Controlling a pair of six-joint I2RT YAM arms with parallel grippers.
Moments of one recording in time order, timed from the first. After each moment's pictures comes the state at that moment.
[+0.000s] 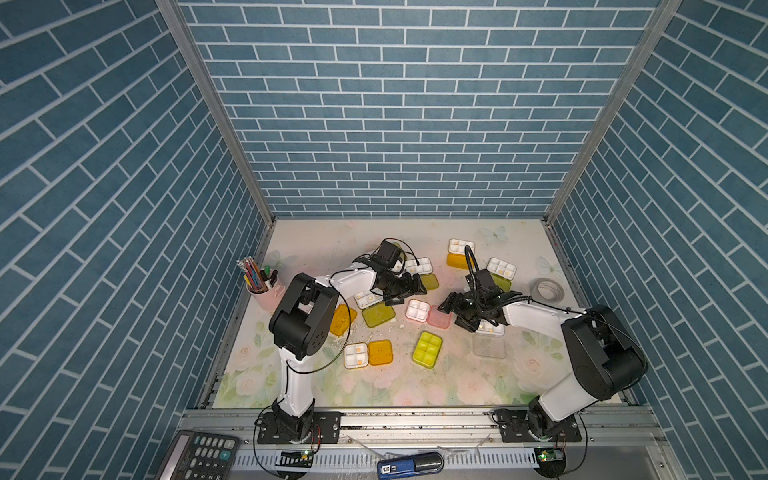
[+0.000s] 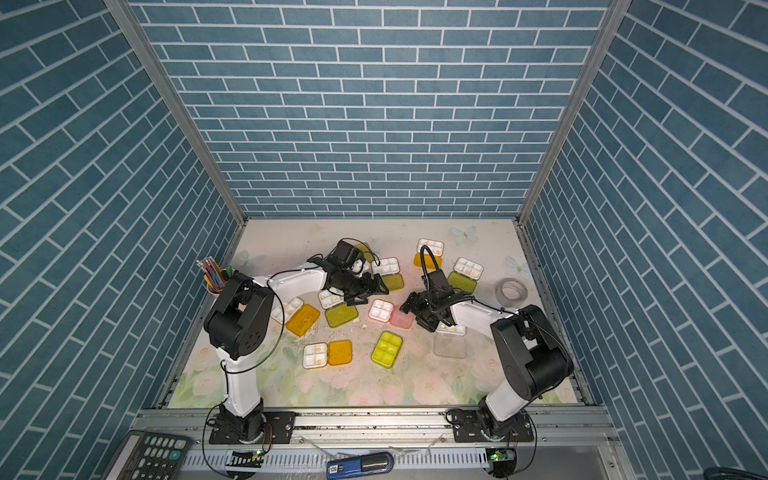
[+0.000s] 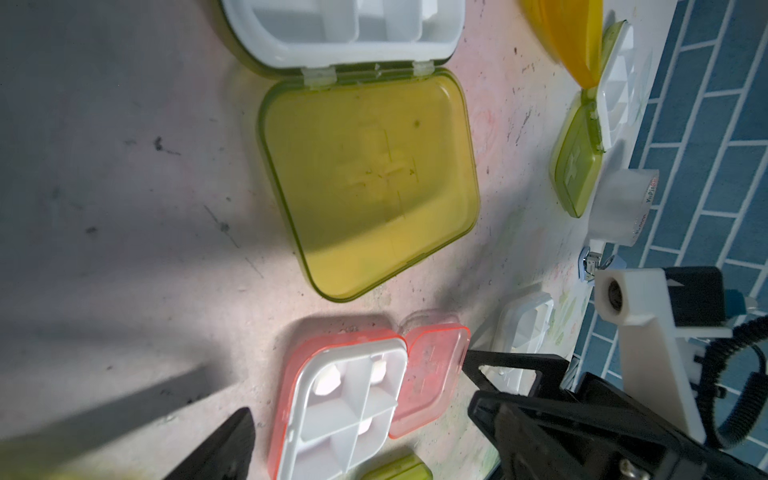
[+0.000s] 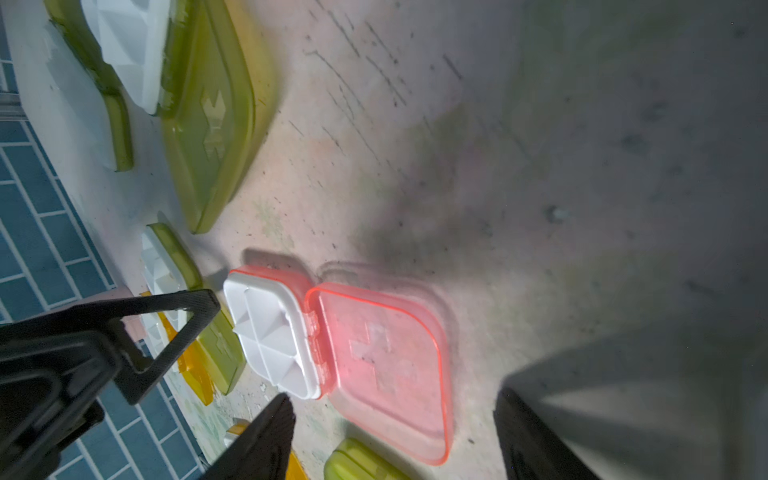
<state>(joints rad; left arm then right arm) -0.53 1.98 1.33 -0.42 0.53 -0.70 0.52 1.59 0.78 -0.20 -0.35 1.00</state>
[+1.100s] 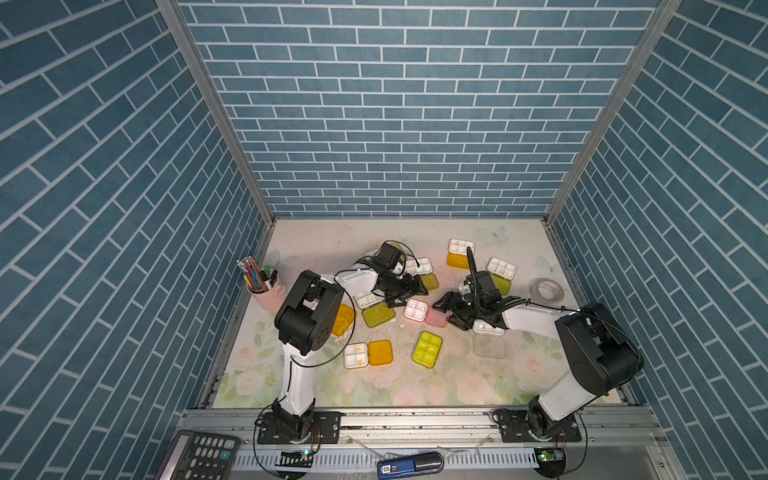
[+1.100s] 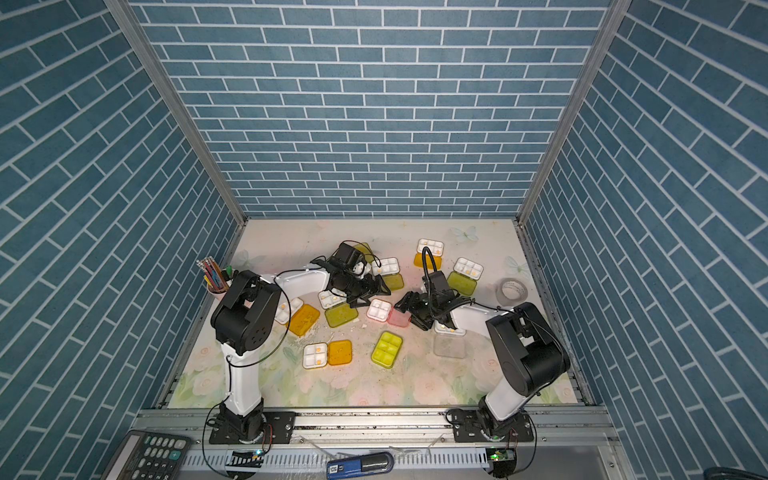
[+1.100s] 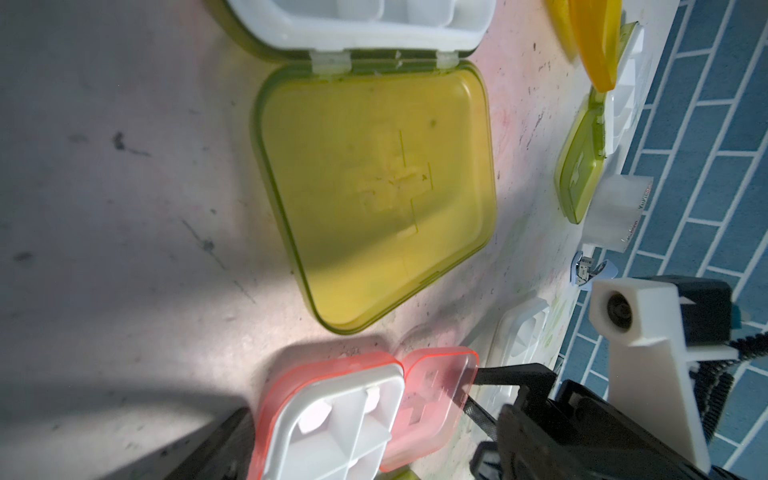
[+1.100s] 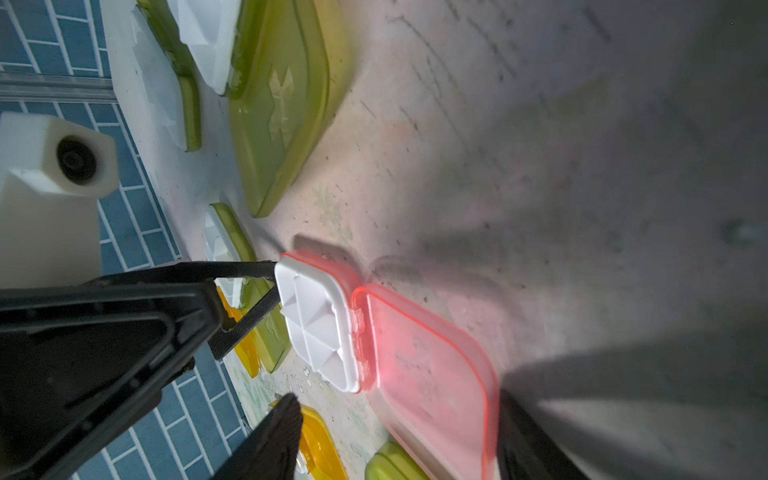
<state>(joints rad) -0.53 2.02 1.33 -0.37 0.57 -0.74 0.52 1.62 0.73 -0.01 -0.46 1.03</state>
